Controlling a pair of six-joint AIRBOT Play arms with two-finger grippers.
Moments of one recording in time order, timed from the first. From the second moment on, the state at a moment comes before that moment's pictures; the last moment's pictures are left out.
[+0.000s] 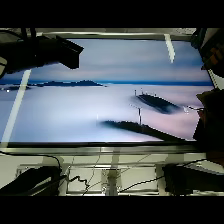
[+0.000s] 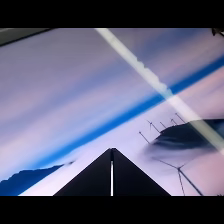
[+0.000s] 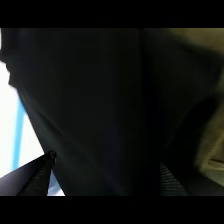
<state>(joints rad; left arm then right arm) -0.38 -1.11 1.61 1.21 -0.96 -1.28 -1.48 -1.37 1.81 -1.05 1.74 1.68</state>
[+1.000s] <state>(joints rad) -0.38 -1.11 1.61 1.21 -0.96 -1.28 -1.33 -1.29 2.12 -0.76 1.62 1.62</state>
